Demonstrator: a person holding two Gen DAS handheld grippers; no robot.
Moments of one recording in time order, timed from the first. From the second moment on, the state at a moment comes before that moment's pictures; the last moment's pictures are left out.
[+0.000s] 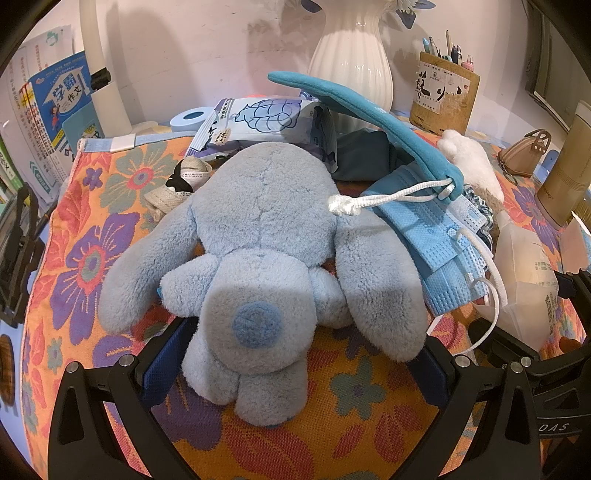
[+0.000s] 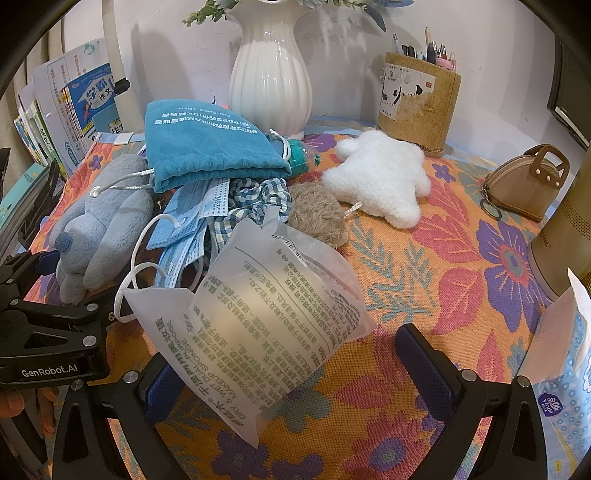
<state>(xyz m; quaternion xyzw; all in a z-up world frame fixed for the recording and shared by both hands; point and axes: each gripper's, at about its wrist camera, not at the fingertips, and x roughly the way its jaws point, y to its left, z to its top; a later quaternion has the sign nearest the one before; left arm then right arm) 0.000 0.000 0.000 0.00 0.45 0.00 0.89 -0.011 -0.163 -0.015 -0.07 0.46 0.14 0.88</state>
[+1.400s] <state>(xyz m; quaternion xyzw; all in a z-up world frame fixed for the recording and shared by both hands) 0.018 0.053 0.046 -0.02 0.47 -0.12 0.88 -0.038 -0.216 0.017 0.11 0.45 0.19 0.87</state>
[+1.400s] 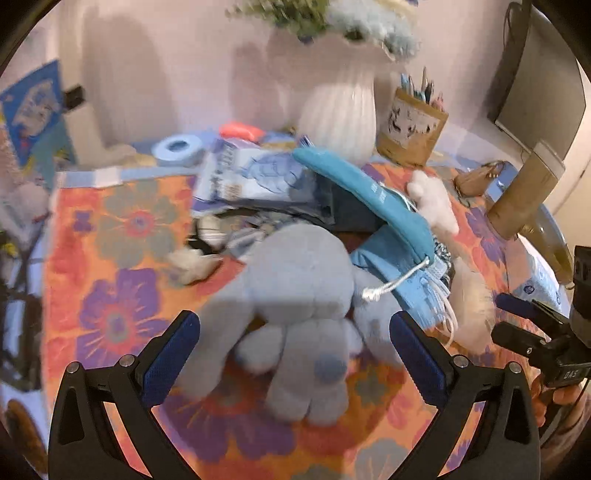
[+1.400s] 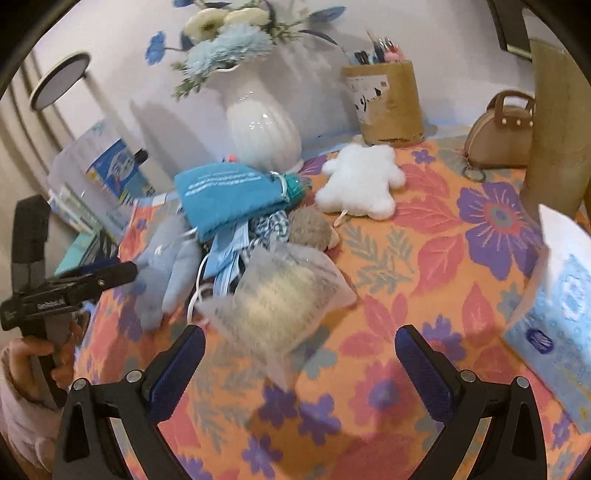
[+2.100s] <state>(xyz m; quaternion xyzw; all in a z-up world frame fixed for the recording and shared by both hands) -0.028 0.037 0.052 0.05 0.42 -0.09 0.90 -0.036 -0.219 0.014 0.21 0.40 0.23 0.86</state>
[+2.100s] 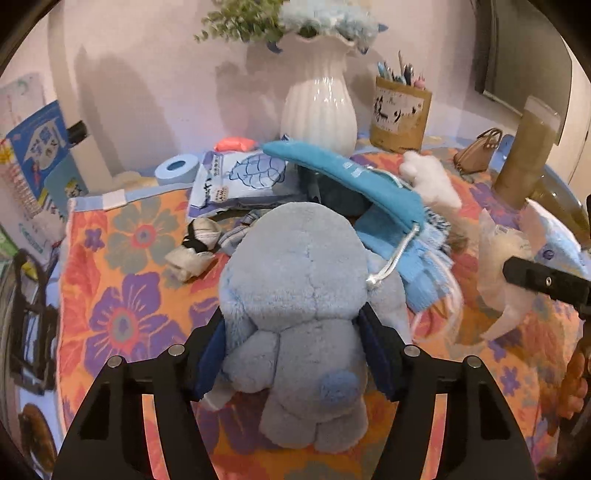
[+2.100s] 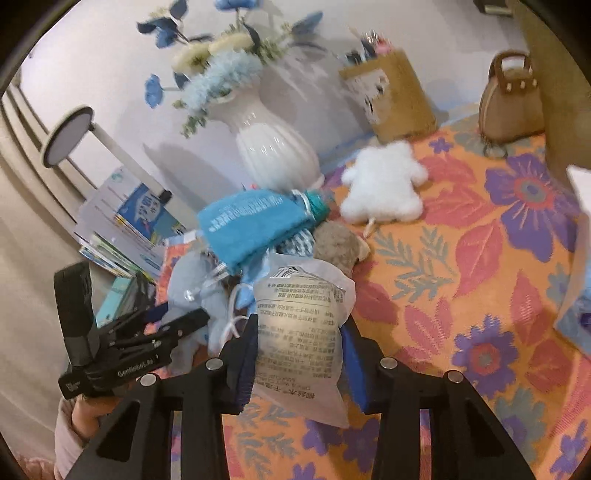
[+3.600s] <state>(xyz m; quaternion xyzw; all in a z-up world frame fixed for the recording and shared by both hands) -0.009 -0.313 0.158 0.05 0.31 -0.40 0.86 -0.037 -0.509 0.189 0.20 0.27 0.06 0.94</state>
